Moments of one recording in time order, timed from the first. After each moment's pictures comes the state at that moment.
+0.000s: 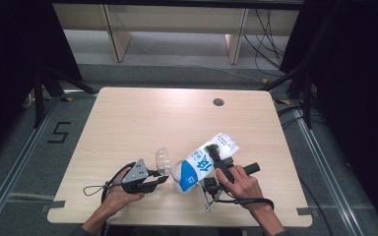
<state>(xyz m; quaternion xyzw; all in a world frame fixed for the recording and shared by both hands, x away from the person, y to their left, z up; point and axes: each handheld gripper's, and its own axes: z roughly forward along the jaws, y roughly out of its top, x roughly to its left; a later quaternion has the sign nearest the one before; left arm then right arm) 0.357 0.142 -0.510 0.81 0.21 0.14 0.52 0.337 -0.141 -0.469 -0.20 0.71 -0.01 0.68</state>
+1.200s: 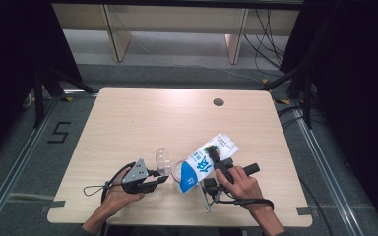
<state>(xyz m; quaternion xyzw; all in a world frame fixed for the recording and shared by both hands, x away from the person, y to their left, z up) 0.357 0.142 -0.510 0.81 0.20 0.14 0.52 0.337 -0.142 -0.473 -0.19 0.72 0.01 0.67</state>
